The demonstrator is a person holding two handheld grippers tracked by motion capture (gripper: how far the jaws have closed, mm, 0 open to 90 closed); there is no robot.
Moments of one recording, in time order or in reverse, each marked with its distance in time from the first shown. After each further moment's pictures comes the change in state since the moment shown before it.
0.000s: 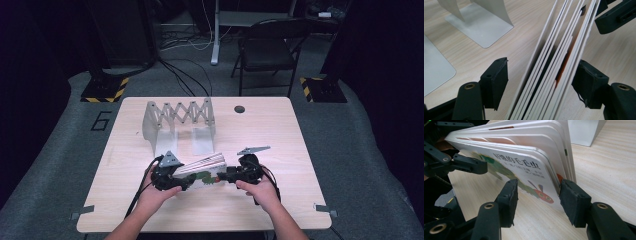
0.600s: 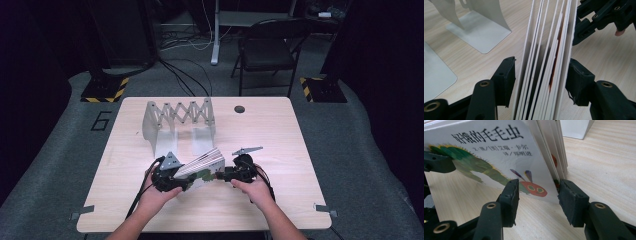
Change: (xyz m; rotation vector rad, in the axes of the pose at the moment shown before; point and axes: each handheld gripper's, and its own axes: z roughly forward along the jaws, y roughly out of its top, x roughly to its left) left arm -0.007 0.002 -0.003 -0.021 0.008 0.051; right arm -0.012 -0.003 0.029 0.035 -0.057 0.022
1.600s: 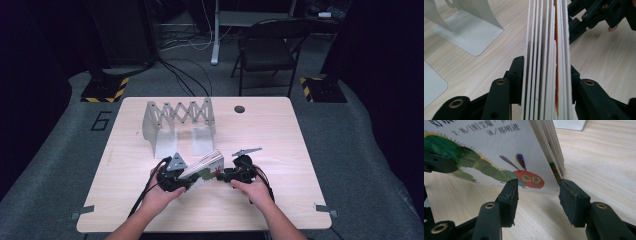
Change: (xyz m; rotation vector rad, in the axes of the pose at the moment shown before) left arm -0.004 0.002 0.012 0.036 -0.030 0.068; right arm -0.008 -0.006 0.009 0.019 0.006 0.026
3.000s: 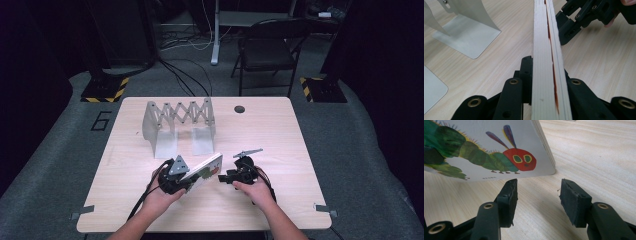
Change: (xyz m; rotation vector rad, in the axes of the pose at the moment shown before) left arm -0.008 0.000 0.000 0.009 -0.002 0.053; right arm -0.008 -0.006 0.002 0.030 -0.025 0.003
